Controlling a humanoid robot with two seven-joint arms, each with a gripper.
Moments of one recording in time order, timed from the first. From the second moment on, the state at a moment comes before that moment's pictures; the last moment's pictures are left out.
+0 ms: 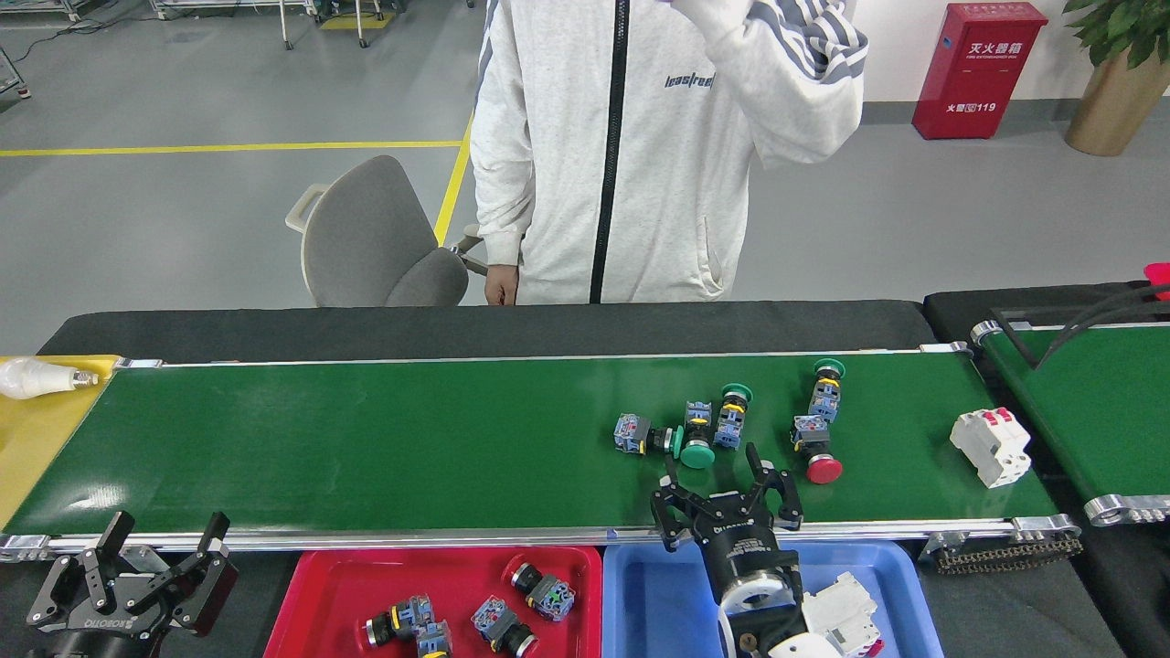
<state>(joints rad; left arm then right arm) 0.10 0.06 0.52 -1.64 -1.44 -0.55 -0.09 -0.33 0.09 0.48 -1.11 1.39 0.30 -0.07</state>
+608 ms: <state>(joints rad) 0.01 0.11 0.22 -1.65 -1.44 -0.55 -0.09 -0.53 0.16 0.54 -0.81 1.32 0.27 -0.07</state>
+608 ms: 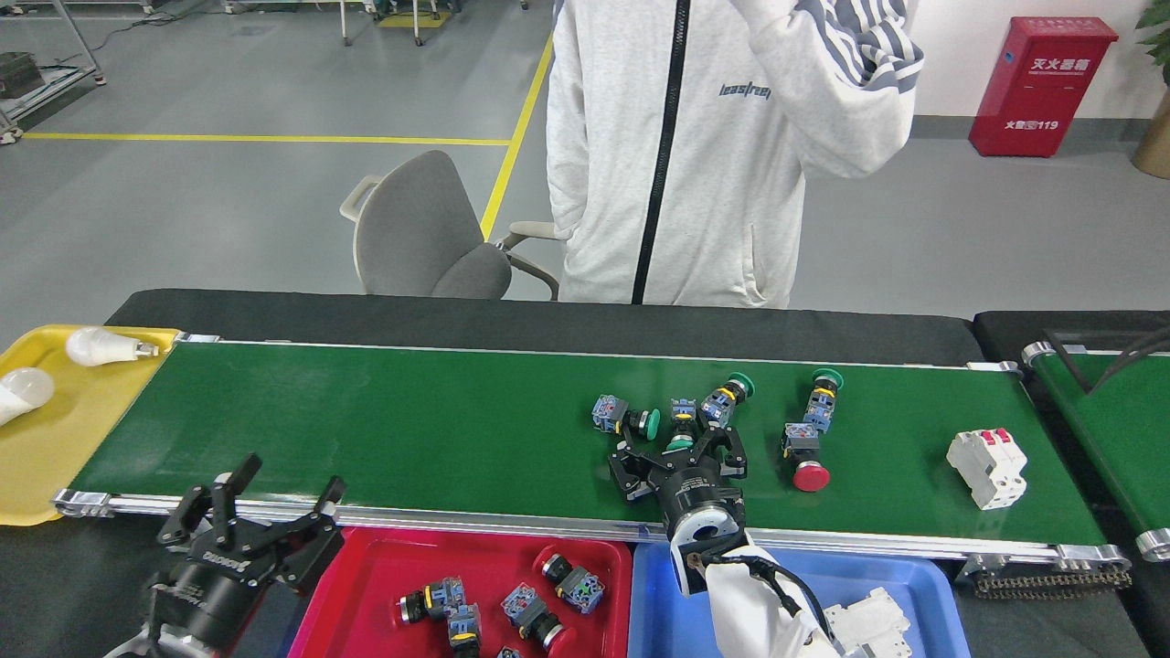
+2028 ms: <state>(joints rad) 0.04 0.12 0.25 -1.65 -1.44 -0.59 -0.09 -0.18 -0.03 0.87 -1.46 1.36 0.11 -0.07</state>
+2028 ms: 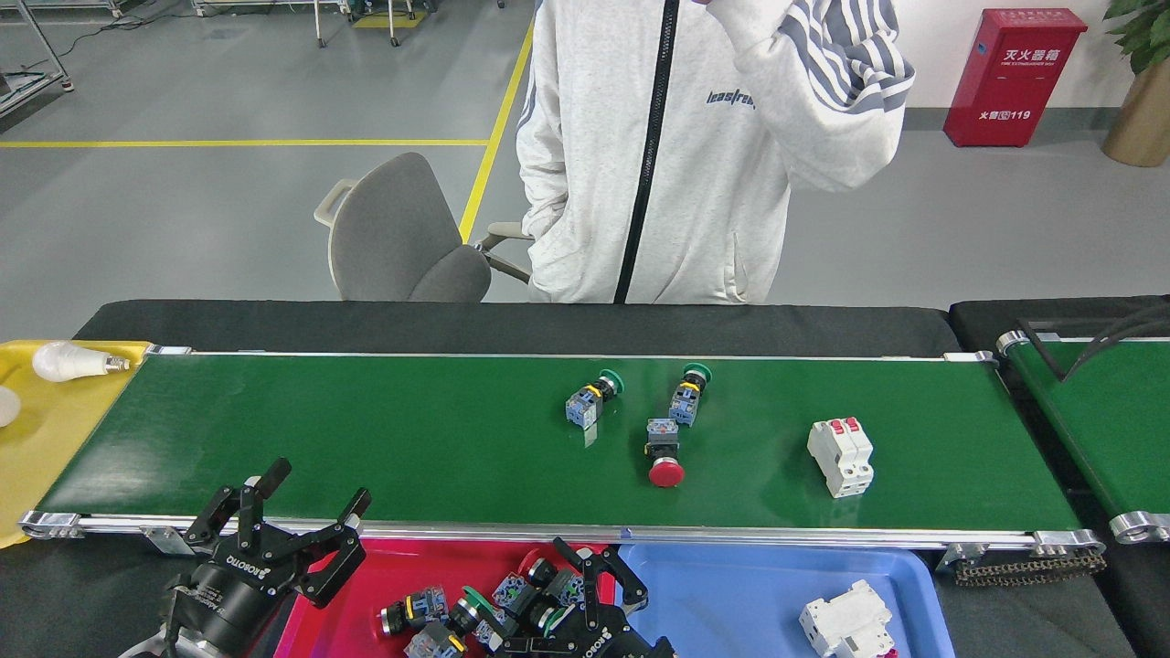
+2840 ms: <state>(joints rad) 0.05 0.13 0.26 -1.61 -1.45 -0.59 -0.14 0.05 -0.02 0.38 -1.53 1.35 0.19 -0.21</state>
